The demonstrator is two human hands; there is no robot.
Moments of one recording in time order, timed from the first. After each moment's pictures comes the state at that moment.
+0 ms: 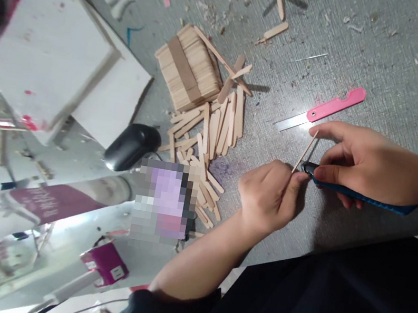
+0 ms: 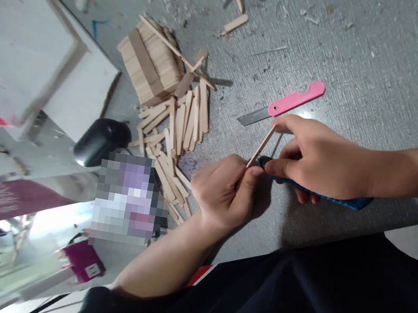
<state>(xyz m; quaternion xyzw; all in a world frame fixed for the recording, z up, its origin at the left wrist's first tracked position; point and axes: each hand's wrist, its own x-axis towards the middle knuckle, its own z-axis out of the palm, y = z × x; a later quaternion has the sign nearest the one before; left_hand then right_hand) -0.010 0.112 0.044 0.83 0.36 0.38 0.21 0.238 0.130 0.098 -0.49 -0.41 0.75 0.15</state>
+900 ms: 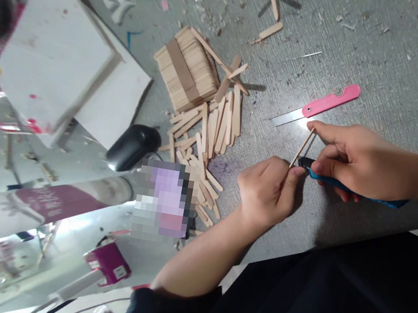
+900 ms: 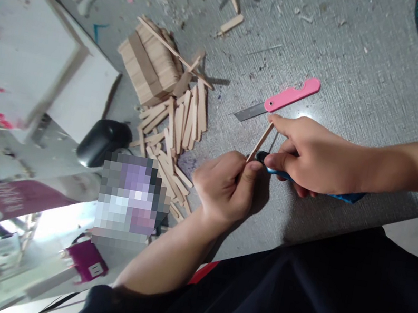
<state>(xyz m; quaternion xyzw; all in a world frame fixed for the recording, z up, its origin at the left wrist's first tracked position) -0.010 0.113 0.048 0.83 0.39 0.34 0.21 0.244 0.123 0.093 -0.48 -0.47 0.73 0.15</state>
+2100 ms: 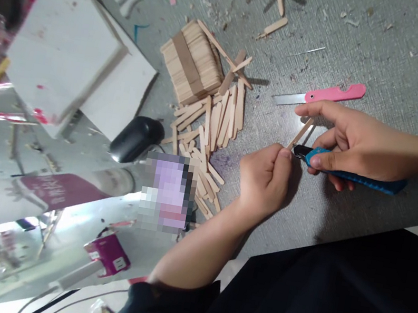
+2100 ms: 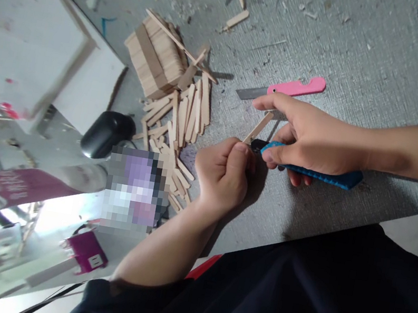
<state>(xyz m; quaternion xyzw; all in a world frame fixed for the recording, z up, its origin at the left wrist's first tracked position) -0.014 0.116 0.042 0.74 0.50 0.29 0.34 0.248 0.143 0.089 -0.42 -0.43 0.78 0.16</state>
